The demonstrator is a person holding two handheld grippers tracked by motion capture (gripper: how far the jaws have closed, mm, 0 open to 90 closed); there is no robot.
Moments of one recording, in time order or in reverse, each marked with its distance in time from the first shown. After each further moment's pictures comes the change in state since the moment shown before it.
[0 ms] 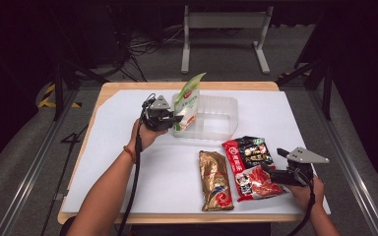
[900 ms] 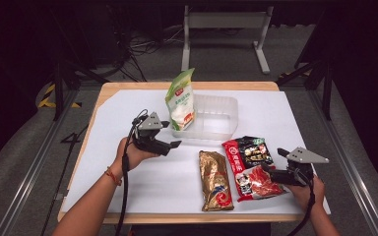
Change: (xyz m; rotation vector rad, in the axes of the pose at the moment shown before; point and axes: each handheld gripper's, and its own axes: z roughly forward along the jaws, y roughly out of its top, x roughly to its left) left arm -0.053 -0.019 -0.049 0.007 -0.079 0.063; right arm 0.000 0.000 0.000 0.003 -0.009 -0.006
